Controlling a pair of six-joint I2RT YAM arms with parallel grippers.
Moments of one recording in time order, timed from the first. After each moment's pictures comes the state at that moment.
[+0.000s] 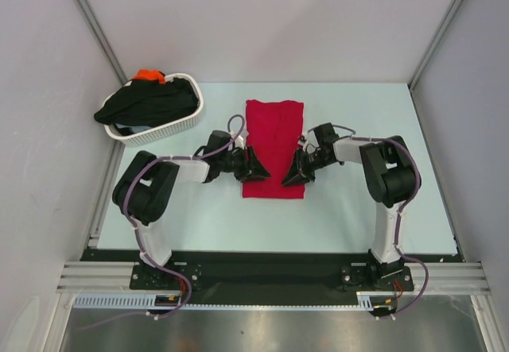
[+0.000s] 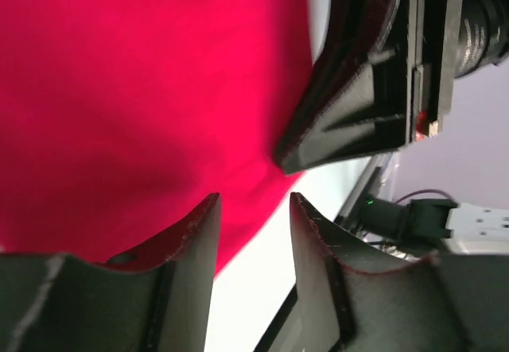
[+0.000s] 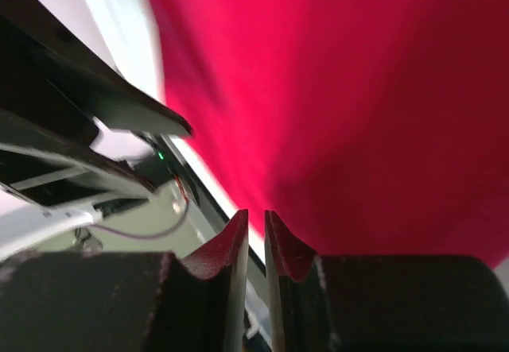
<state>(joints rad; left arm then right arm) -0.44 1.84 0.90 0.25 0.69 -0.77 0.31 2.02 1.19 -0.35 -0.92 0.52</state>
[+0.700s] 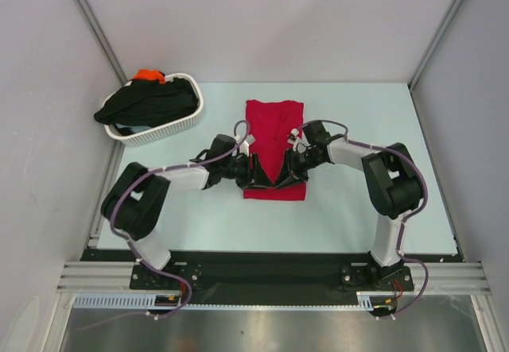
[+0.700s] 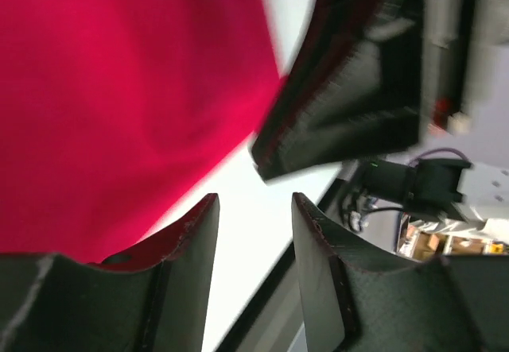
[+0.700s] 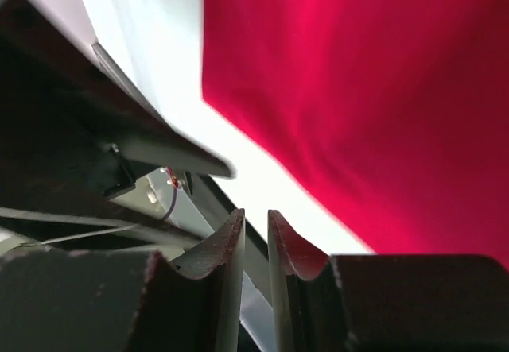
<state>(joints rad) -0.53 1.65 0.86 0.08 0.66 -0.69 0.40 1.87 1.17 -0.44 -0.84 0.51</state>
